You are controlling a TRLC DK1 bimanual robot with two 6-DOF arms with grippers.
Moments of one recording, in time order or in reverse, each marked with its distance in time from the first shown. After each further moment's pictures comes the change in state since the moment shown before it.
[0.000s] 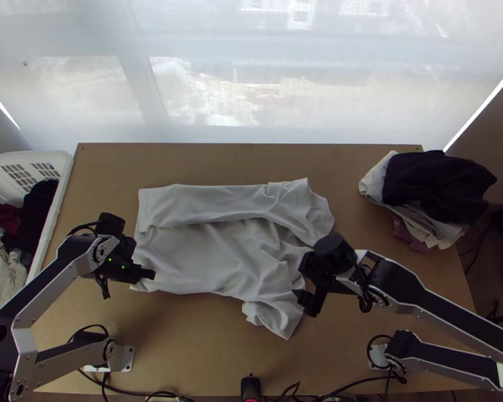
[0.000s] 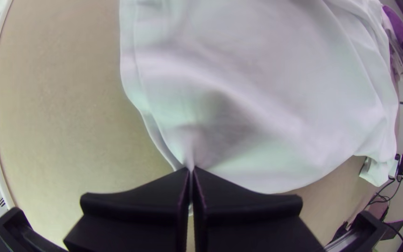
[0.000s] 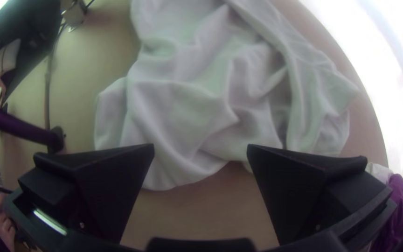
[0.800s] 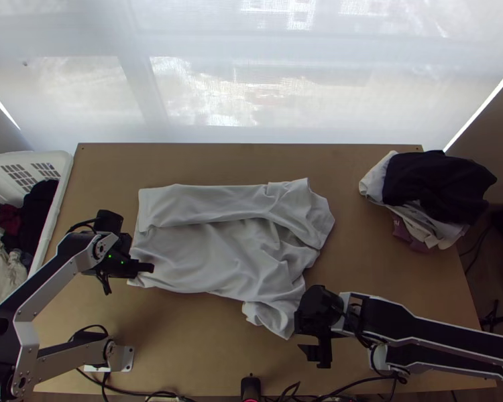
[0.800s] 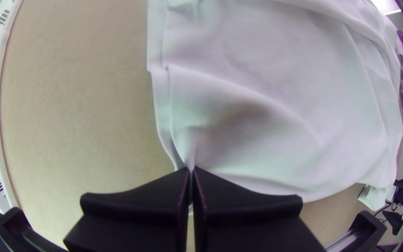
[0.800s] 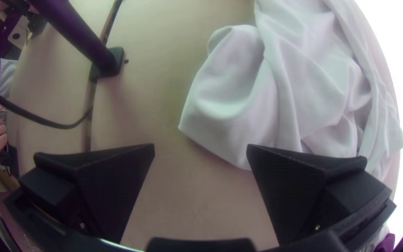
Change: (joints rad) left arm 0.027 0.032 0.014 0.040 -0.041 -0.074; right arm 0.343 -0.069 -0.167 -0.043 -0.040 -0.080
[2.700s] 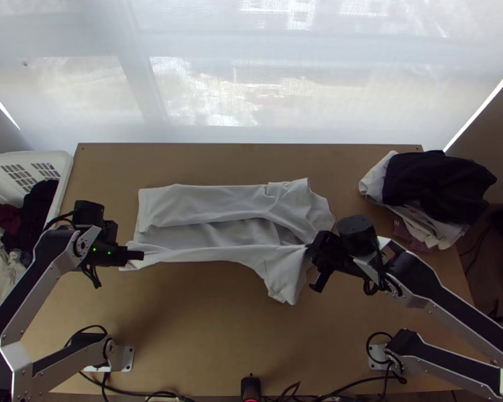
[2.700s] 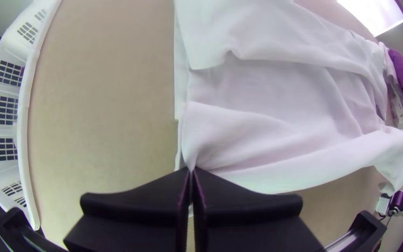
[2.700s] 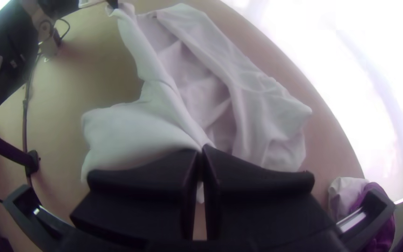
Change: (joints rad) left arm 0.065 -0.111 0.100 -0.051 -0.008 0.019; right arm -0.506 0.022 0.168 0.191 0.036 -0.039
